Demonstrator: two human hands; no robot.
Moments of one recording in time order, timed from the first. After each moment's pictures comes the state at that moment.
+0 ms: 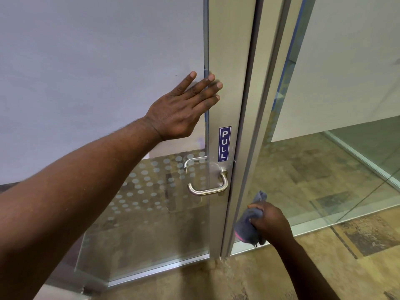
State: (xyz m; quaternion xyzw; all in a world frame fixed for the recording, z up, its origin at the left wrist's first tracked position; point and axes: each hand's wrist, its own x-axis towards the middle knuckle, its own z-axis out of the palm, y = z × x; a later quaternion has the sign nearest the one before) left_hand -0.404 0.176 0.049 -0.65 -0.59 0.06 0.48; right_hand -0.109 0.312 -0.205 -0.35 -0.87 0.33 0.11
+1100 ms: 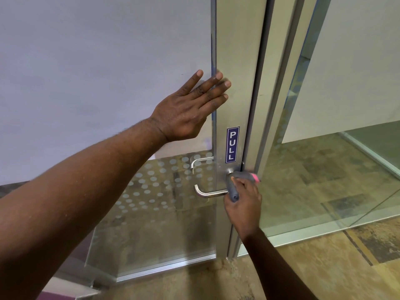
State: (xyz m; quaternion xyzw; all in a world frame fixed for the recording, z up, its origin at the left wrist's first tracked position) left_hand -0.409 0.178 0.047 -0.64 -0.59 0.06 0.49; right_hand -0.205 0.264 -0.211 -0.32 -0.84 0.25 0.37
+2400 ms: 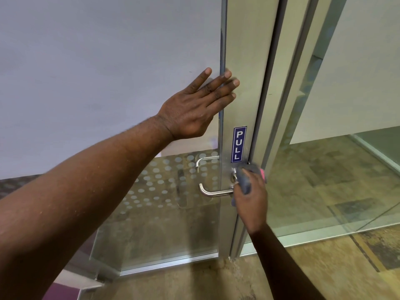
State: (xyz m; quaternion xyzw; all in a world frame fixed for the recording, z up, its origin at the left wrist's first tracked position) left_hand -0.405 0.177 0.049 -0.63 -0.59 0.08 0.49; right_hand -0.208 0.268 -0.187 -0.32 -0.75 0.41 0.40
